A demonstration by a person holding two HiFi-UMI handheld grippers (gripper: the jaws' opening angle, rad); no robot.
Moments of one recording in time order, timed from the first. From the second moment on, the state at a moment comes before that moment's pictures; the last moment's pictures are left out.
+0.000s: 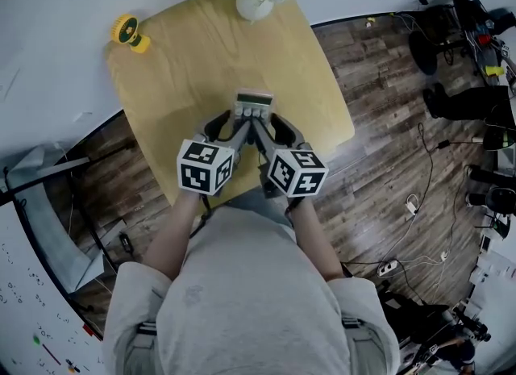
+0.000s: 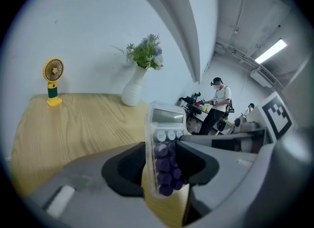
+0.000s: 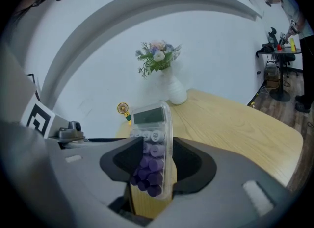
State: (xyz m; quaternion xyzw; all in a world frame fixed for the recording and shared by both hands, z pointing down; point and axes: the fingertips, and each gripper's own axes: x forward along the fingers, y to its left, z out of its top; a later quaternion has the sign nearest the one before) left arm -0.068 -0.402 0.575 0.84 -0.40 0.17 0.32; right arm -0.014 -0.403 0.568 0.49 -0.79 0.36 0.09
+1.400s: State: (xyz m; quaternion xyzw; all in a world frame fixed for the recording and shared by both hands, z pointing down) left arm -0.117 -0.363 0.397 0.87 -0.48 0.06 0.12; right arm -0.064 -0.365 0.387 0.46 -0.88 0.12 0.02
